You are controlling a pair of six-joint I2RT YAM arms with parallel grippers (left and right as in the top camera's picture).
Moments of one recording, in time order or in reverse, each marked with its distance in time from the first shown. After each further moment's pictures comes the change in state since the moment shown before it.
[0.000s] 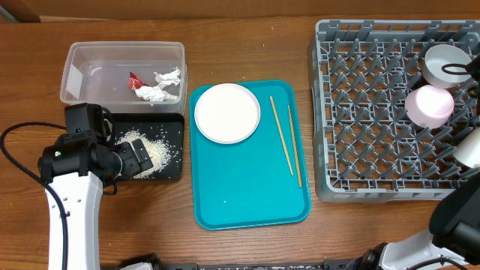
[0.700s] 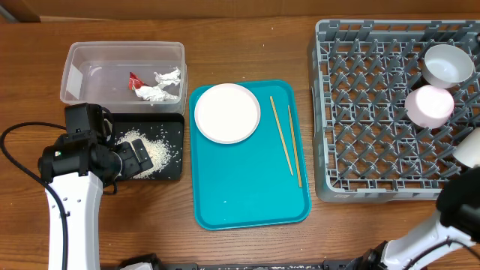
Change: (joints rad) left arm 0.000 0.000 0.000 -0.001 0.000 0.000; right arm -0.034 0.183 0.482 -0.488 -0.132 0.051
